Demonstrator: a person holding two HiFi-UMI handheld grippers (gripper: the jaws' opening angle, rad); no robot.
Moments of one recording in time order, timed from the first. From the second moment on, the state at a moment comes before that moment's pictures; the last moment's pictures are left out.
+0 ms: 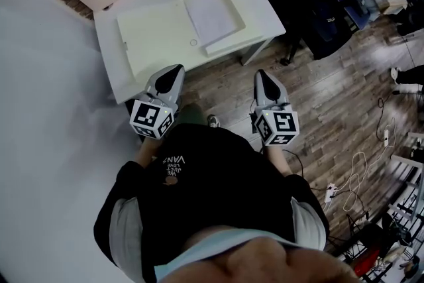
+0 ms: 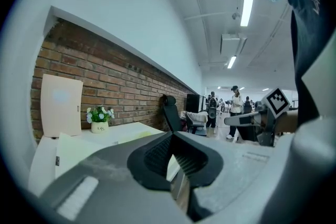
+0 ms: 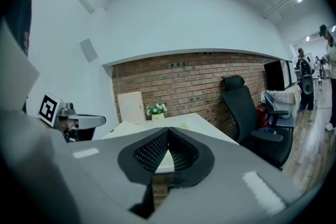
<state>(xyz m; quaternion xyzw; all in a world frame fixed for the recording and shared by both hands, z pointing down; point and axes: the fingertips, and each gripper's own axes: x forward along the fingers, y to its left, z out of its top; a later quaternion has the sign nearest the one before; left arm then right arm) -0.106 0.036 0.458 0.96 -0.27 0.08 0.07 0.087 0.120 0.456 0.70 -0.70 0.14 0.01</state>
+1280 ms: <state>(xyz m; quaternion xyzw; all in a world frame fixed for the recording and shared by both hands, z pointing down) -0.083 -0.105 0.462 0.98 -0.19 0.08 0.09 0.097 0.007 0.451 0.76 -0.64 0.14 0.01</state>
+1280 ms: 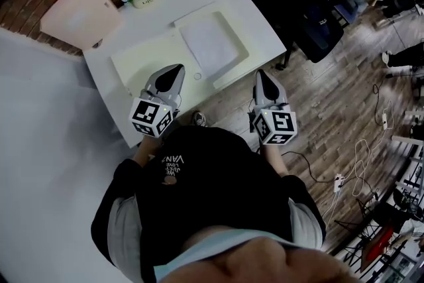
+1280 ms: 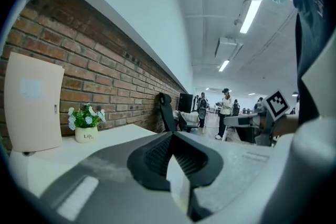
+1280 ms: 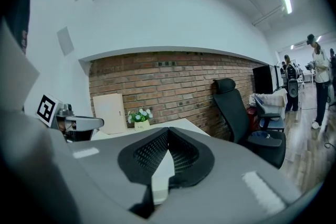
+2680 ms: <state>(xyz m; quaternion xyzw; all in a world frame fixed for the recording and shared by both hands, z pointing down) -0.050 -0.156 0.500 0.93 -0.32 0.07 0.19 0.169 -0.093 0.456 0.67 -0.73 0.14 0.04</state>
